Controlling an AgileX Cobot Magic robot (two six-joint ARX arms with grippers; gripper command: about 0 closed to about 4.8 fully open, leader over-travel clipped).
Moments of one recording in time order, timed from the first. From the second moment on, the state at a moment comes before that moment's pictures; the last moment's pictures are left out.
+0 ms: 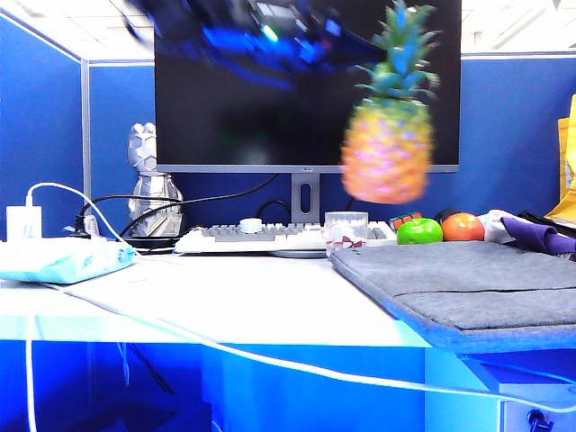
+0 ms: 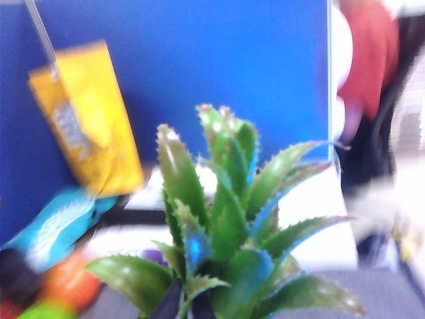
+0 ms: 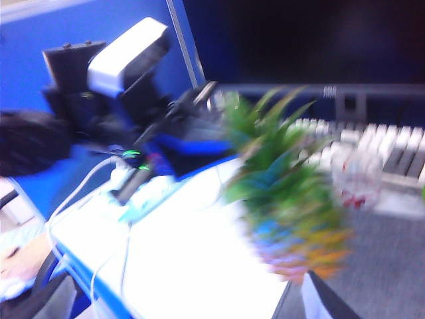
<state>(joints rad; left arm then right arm) -0.54 2.12 1.80 0.33 0.89 0.25 -0.08 0.82 0.79 -0.04 -0.79 0.19</state>
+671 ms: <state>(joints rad) -0.58 2.33 1.80 0.66 0.85 0.05 -0.09 0.84 0.78 -0.27 -0.70 -0.03</state>
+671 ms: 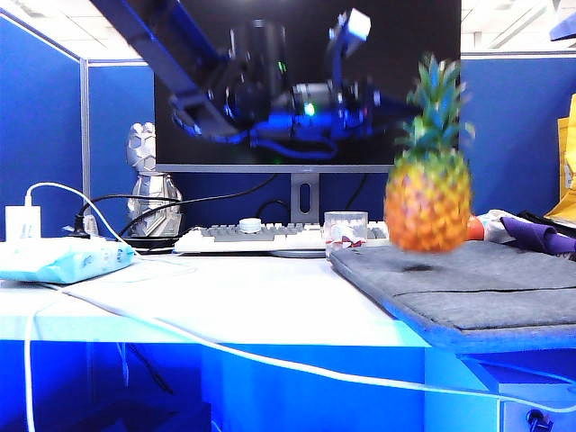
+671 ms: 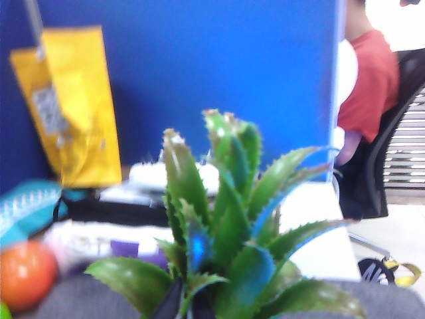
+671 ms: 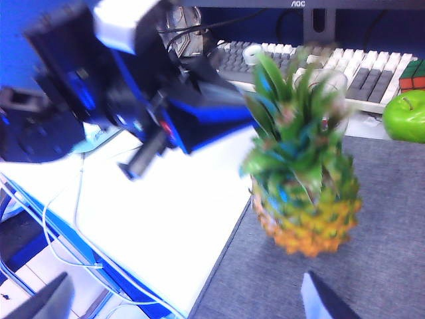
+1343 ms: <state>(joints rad) -0.59 2.38 1.80 0.69 0.82 0.04 -0.09 0.84 0.78 -0.29 -0.70 -0.03</state>
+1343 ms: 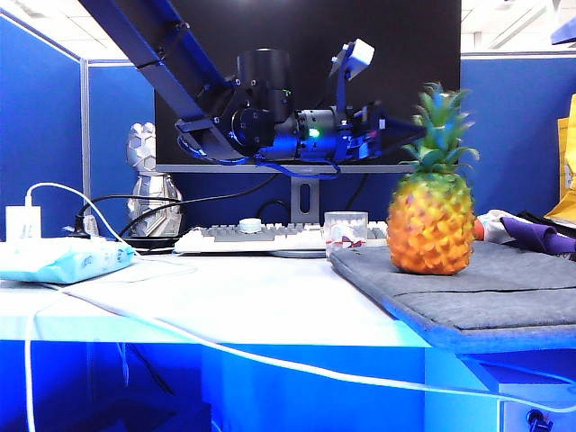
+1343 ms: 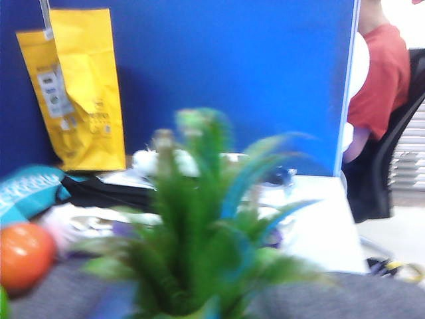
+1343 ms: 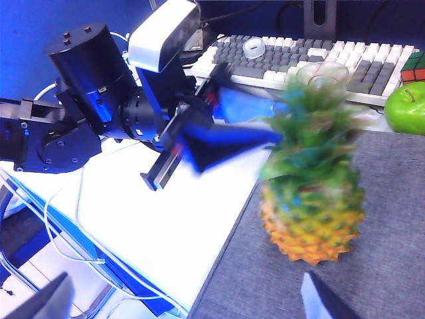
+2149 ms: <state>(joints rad) -0.50 2.31 1.81 0.53 0.97 -0.19 -0.09 0.84 0.78 -0.32 -0.71 -0.02</state>
